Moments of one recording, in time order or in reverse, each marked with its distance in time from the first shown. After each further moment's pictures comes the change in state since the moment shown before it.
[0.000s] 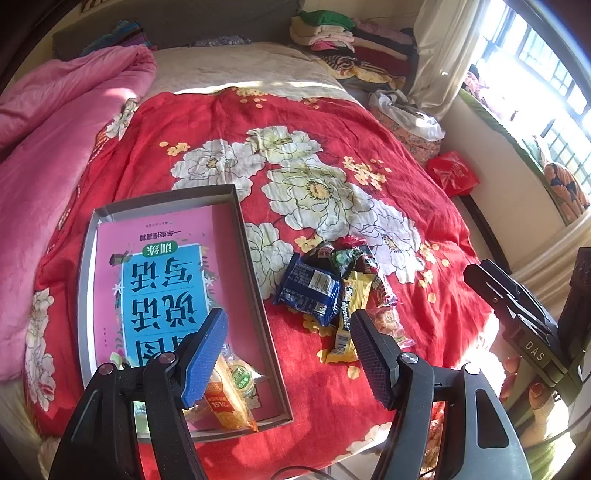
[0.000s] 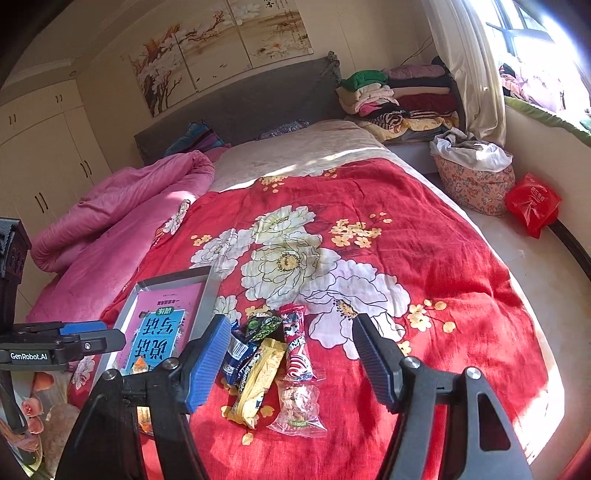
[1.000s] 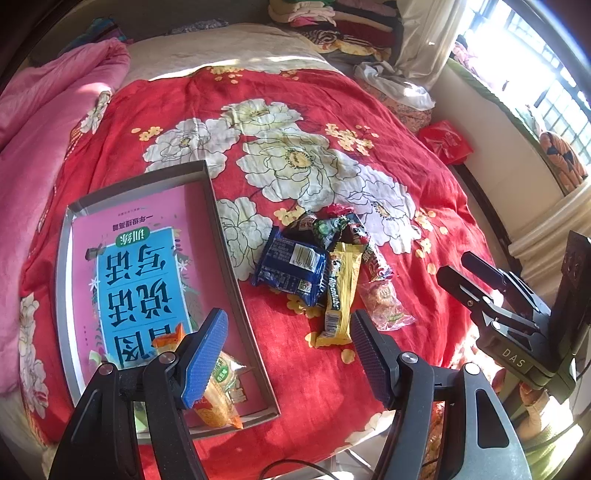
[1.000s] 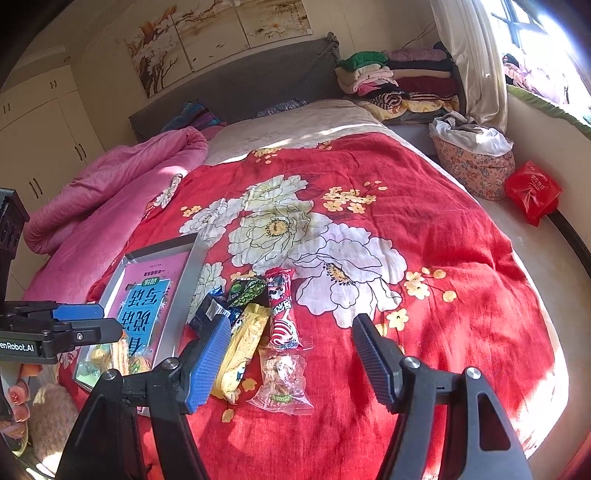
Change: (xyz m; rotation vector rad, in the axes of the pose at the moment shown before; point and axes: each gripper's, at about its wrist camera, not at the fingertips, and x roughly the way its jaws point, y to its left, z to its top) left arm 0.030 -0.023 -0.007 0.076 0.092 -0.008; right arm 0.024 -0.007 -0.030 -0.021 0.089 -0.009
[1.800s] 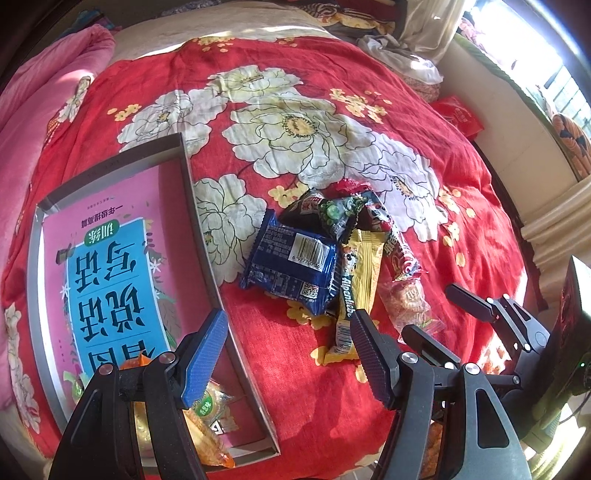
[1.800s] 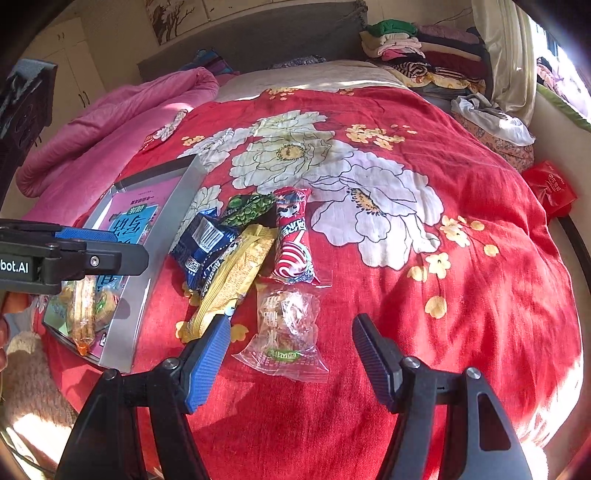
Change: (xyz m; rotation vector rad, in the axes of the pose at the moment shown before) left arm 0.063 -0.004 0.013 0.019 0.096 0.028; right arm 0.056 0.016 -0.041 -0.117 0.170 -0.011
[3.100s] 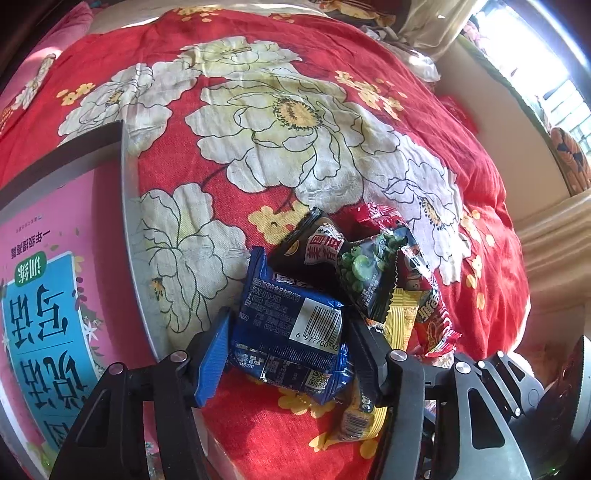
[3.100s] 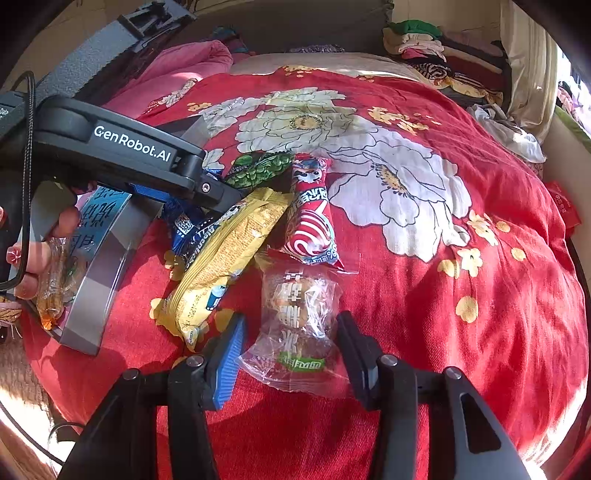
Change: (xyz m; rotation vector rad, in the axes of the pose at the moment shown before) left arm 0.071 0.008 0.043 -0.030 0.051 -0.112; right arm 0.032 0.006 -0.007 -0.087 0.045 -0.024
